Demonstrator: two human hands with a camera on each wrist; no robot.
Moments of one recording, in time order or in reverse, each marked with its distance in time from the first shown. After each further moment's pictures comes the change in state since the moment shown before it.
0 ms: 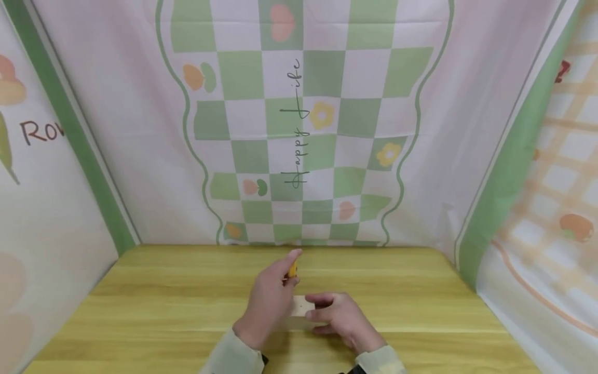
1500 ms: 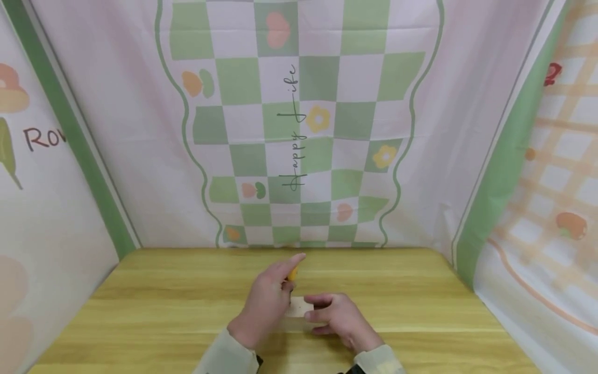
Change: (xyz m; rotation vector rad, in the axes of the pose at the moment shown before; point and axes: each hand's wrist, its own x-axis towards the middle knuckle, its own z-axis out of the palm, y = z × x) left_hand -0.003 -0.002 -0.007 0.043 -0.019 0.138; right_hand -0.002 0.000 0.000 0.005 -0.002 -0.019
